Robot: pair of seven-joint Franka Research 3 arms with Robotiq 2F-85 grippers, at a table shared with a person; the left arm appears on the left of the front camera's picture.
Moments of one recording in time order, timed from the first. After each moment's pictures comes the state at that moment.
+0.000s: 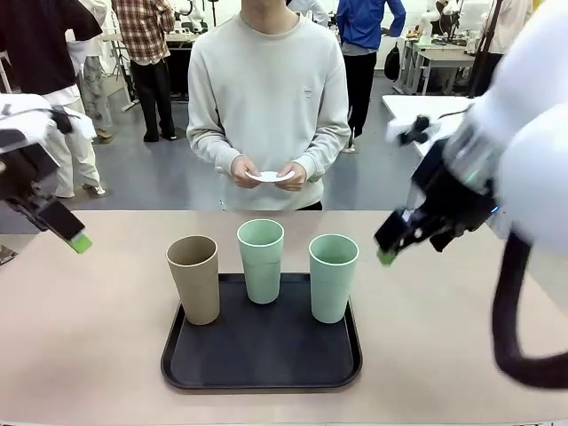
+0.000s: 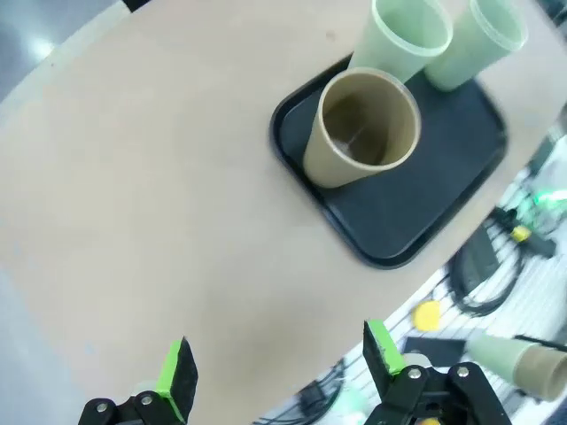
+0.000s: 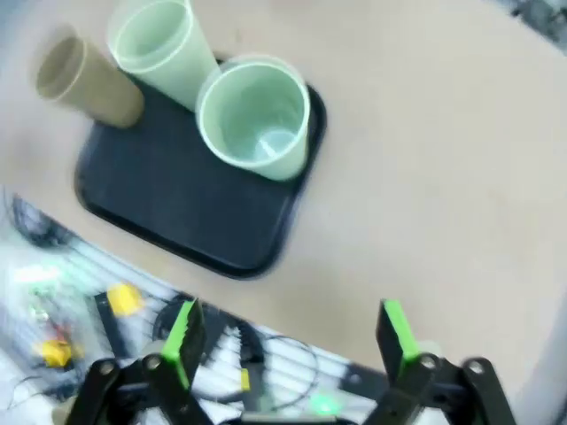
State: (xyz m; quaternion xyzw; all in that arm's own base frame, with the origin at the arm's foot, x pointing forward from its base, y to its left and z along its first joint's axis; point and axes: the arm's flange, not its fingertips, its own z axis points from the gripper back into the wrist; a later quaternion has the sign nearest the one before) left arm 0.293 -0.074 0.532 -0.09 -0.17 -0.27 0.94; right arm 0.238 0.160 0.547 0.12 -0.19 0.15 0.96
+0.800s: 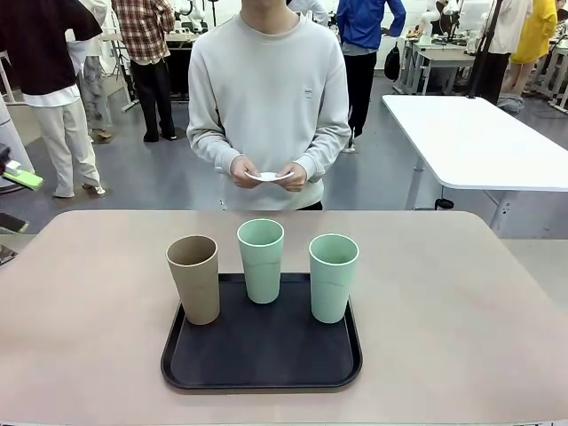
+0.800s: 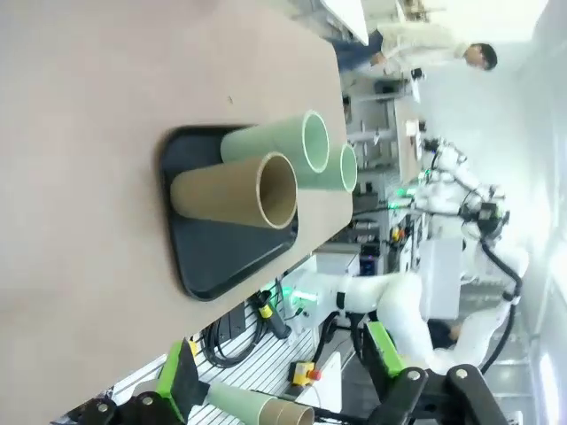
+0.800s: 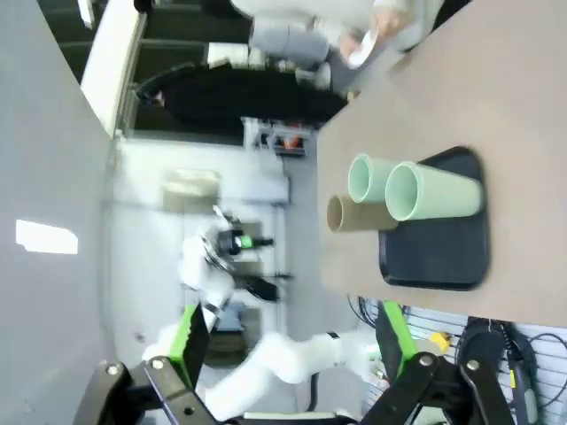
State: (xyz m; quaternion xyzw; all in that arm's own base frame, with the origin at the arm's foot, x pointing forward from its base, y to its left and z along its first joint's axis) left arm 0.338 0.068 0.500 -0.48 -0.05 0.00 0.88; right arm 0.201 -0.100 0.592 0.58 -0.19 -0.15 0.78
